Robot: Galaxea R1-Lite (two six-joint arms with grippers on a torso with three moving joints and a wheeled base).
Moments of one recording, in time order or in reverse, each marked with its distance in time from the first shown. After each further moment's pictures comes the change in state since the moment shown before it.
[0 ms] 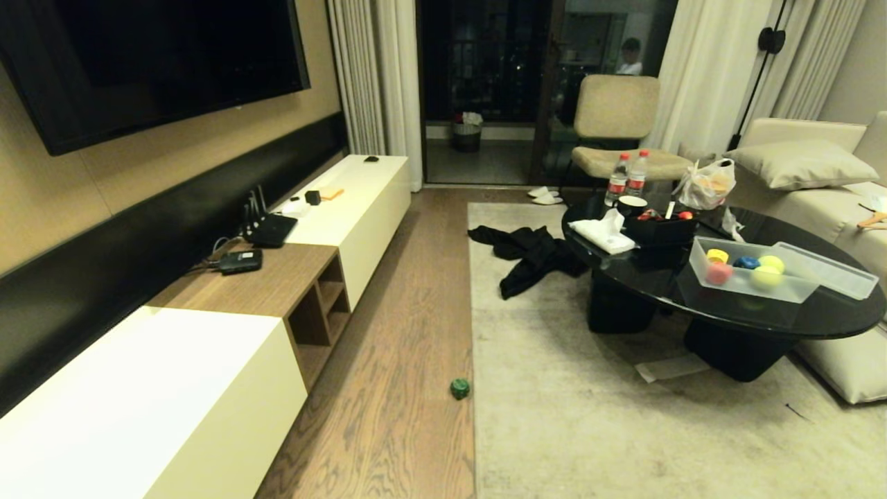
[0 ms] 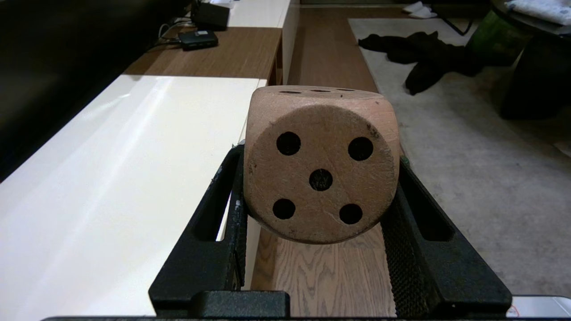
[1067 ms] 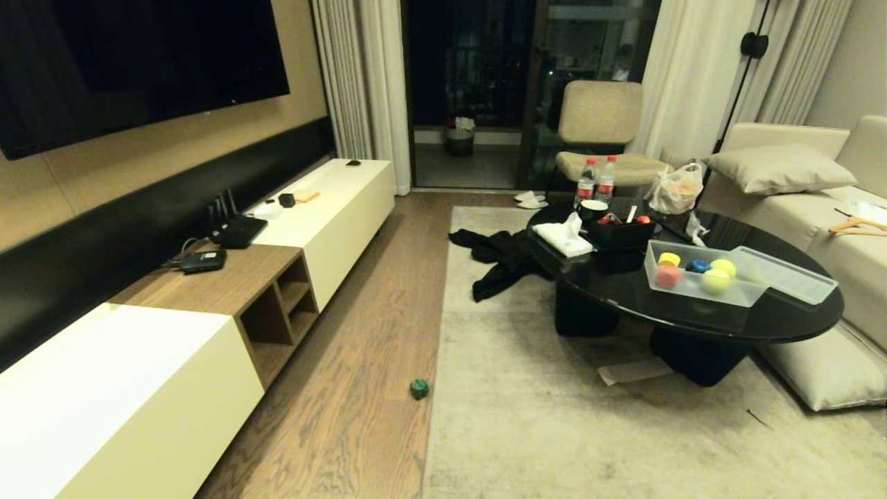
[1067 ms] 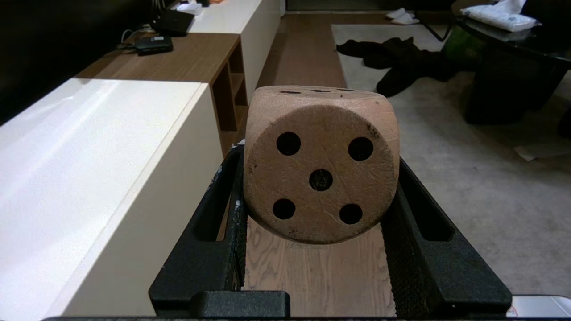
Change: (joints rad) left arm 0.000 0.000 0.000 0.000 -0.001 0.002; right arm 0.000 0.000 0.000 0.000 0.000 0.000
